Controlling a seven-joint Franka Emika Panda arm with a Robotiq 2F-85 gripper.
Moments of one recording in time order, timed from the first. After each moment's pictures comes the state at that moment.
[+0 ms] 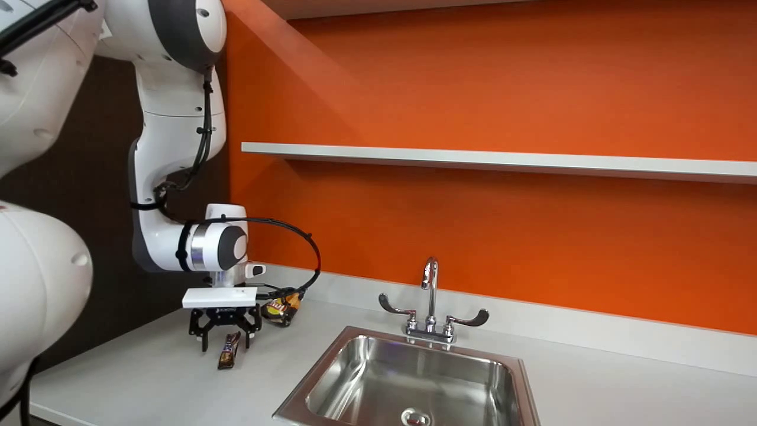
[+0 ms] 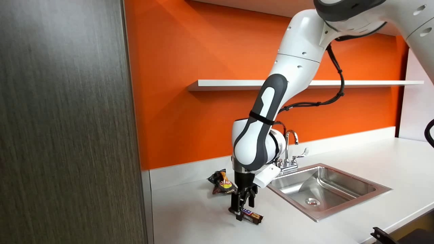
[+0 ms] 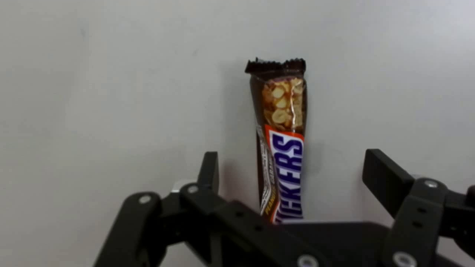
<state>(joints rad) 0.18 0.45 0.12 -2.35 -0.13 2.80 -0.18</state>
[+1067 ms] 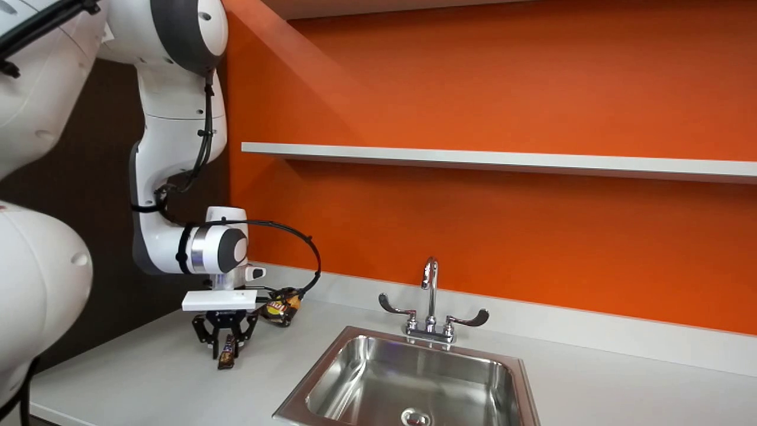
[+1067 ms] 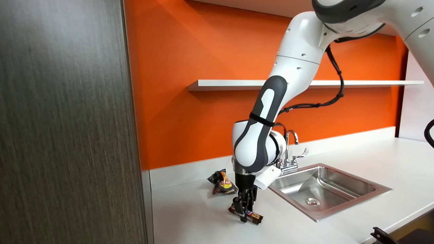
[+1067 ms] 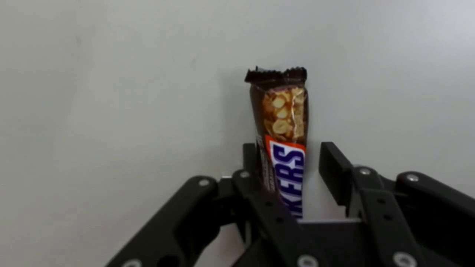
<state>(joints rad) 0.18 0.47 0.12 -2.35 -0.13 2.80 -0.18</state>
